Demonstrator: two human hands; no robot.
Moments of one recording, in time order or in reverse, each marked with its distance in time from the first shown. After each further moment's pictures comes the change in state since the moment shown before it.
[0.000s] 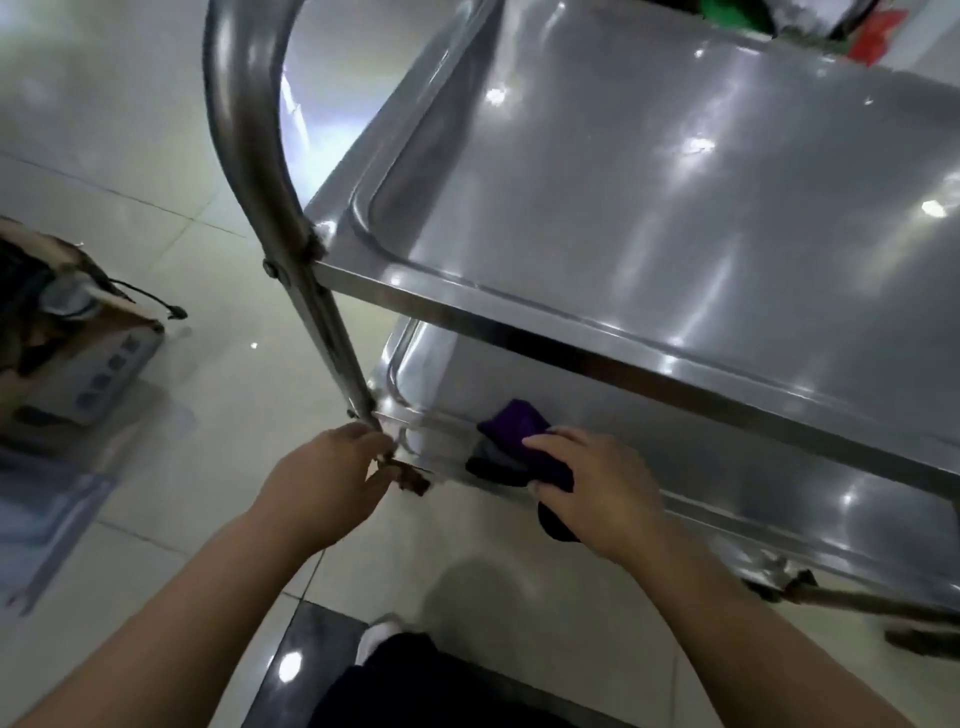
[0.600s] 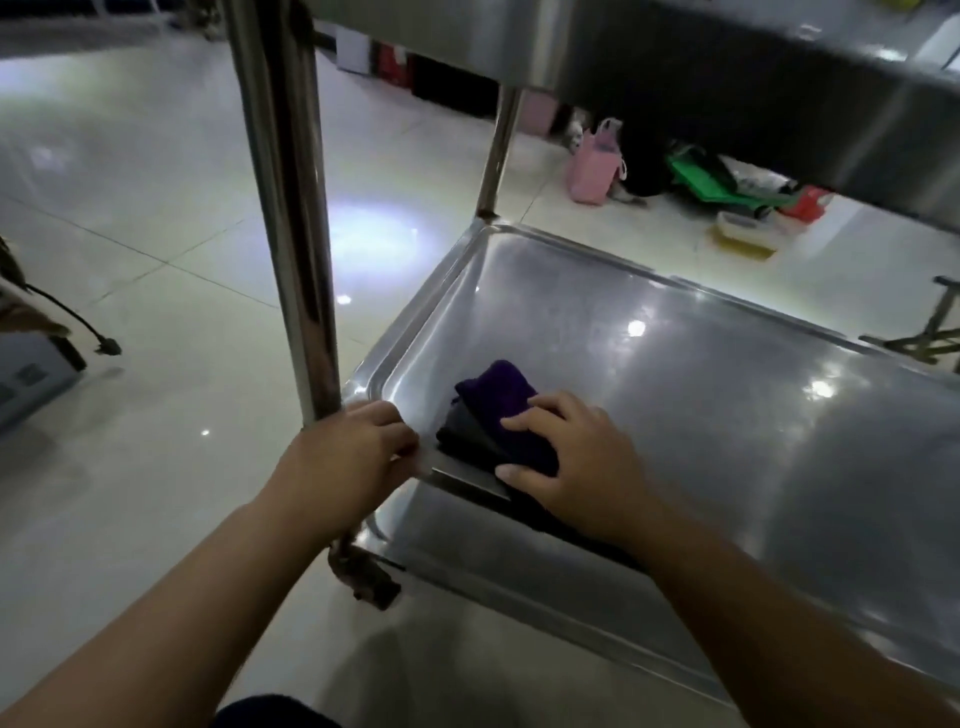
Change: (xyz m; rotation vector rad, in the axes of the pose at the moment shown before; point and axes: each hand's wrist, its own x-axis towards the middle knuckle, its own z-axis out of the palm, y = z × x) left_hand 0.107 -0.054 0.127 0.054 0.490 0.383; right_hand 0.125 0.047 0.110 -0.114 0.225 -0.237
